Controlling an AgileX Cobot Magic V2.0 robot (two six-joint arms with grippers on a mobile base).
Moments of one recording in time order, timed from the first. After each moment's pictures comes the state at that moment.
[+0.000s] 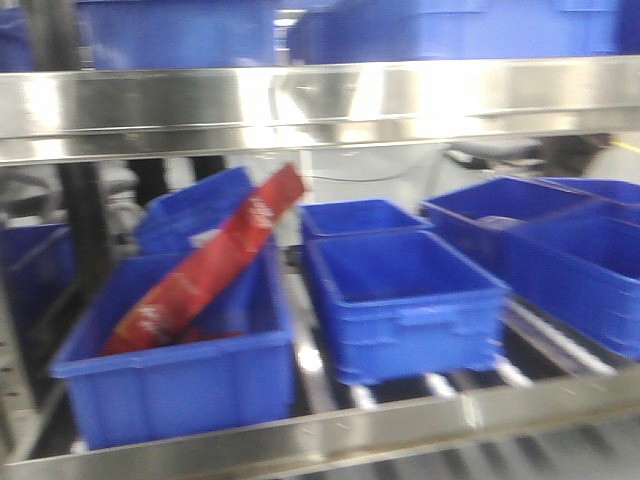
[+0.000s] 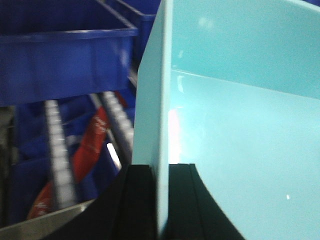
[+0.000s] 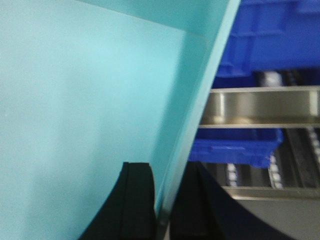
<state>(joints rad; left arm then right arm) -0.23 1.55 -1.82 0.00 0.68 -0.13 0.20 1.61 -1.91 0.13 0.98 0.06</state>
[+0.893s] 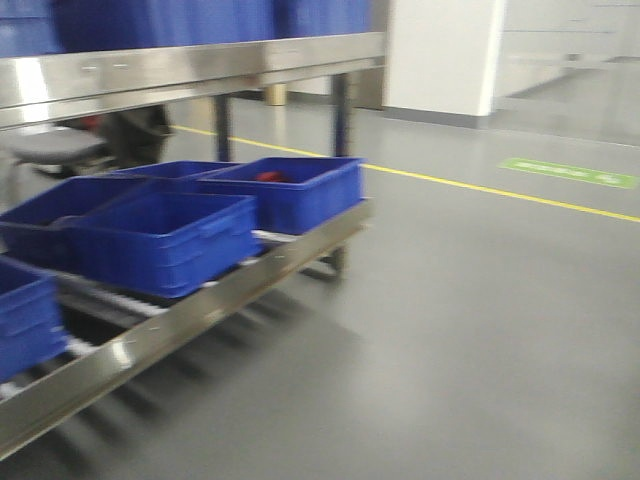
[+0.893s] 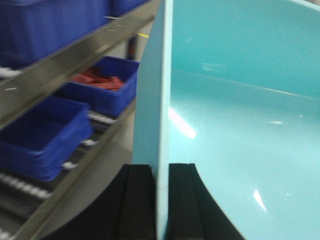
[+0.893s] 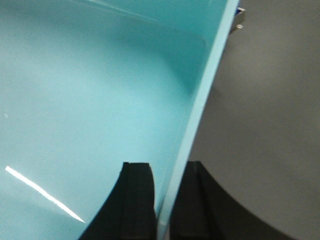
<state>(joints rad) -0.23 1.55 -1.82 0.00 0.67 -0.13 0.20 1.61 -1.91 0.13 0.98 0.06</state>
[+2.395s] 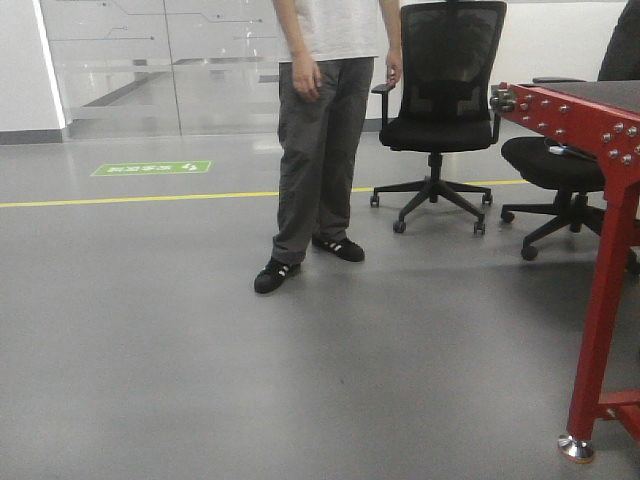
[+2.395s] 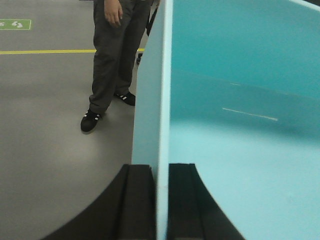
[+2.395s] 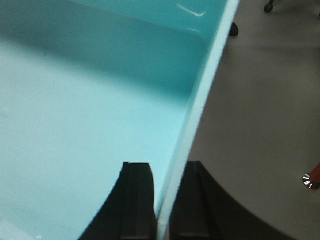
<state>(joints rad) -0.23 1.55 -1.82 0.00 0.67 -0.13 0.20 1.61 -1.91 0.13 0.98 0.06</state>
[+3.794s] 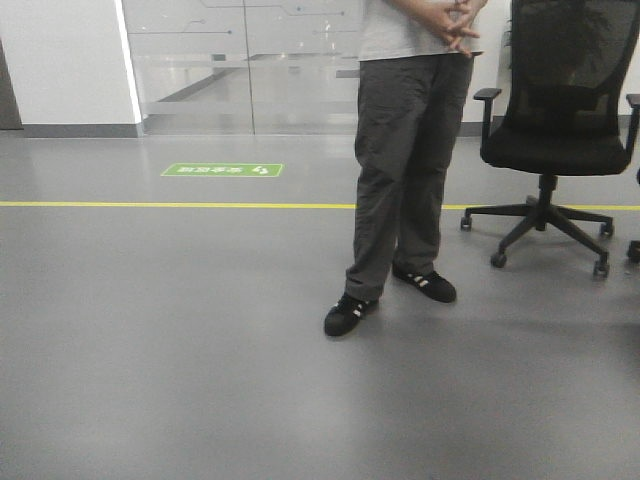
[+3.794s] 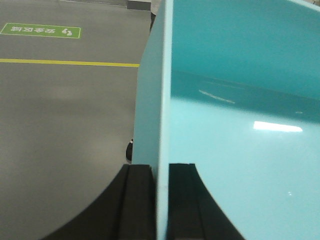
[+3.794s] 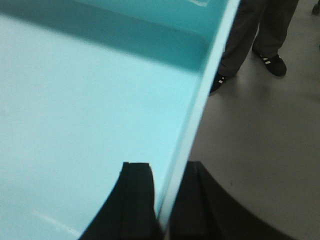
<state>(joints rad) -0.23 1.55 -1.82 0.00 0.67 -0.13 0.20 1.61 -1.91 0.13 0.98 0.06</state>
